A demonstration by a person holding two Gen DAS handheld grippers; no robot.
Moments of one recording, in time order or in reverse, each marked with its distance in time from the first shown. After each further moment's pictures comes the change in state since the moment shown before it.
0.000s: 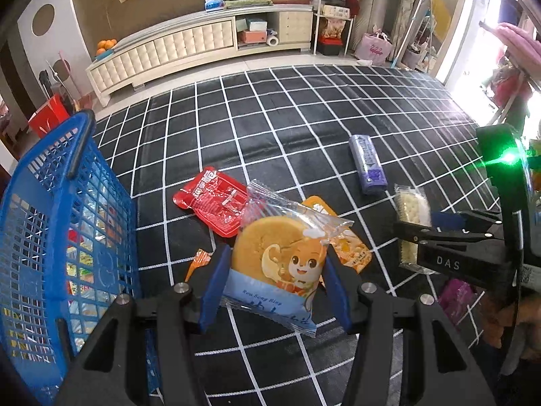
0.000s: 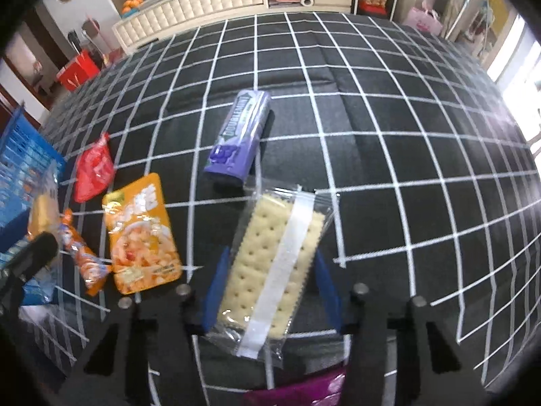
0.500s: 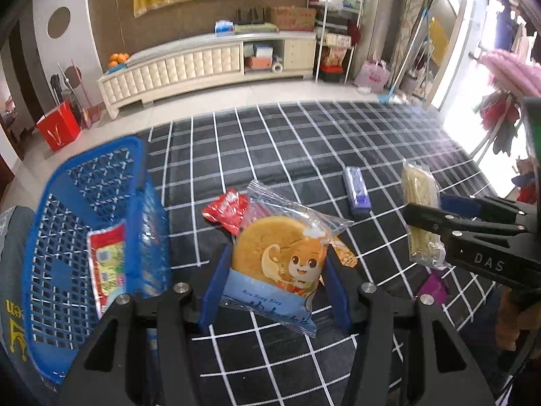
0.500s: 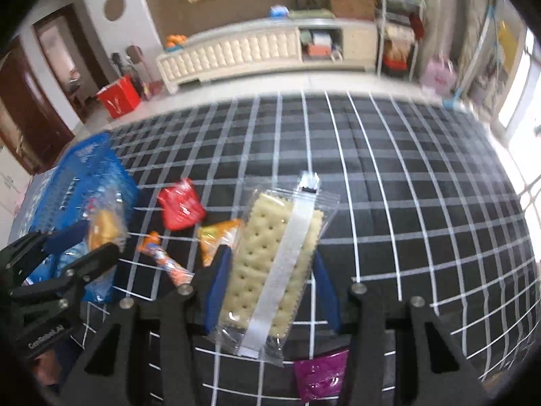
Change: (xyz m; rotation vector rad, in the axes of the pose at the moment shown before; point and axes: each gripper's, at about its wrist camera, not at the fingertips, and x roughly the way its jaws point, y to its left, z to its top) left arm -0.076 0.021 -0.009 -0.035 -0.117 -0.012; right arm -0.121 0.051 0.007 -0.144 -0.249 0.086
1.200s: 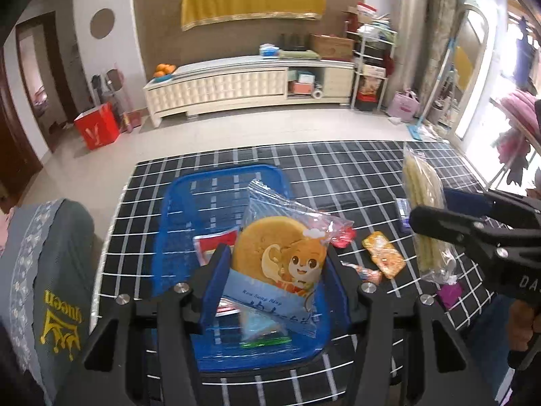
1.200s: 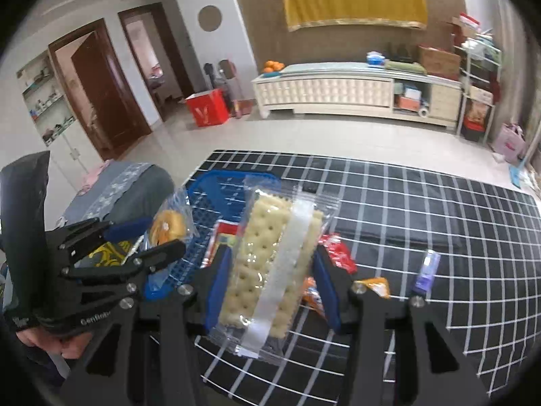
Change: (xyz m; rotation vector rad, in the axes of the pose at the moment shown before) left arm -0.108 0.127 -0.009 -0.083 -0.071 0.116; right arm -0.035 0.143 0.034 -0.183 -0.088 0.285
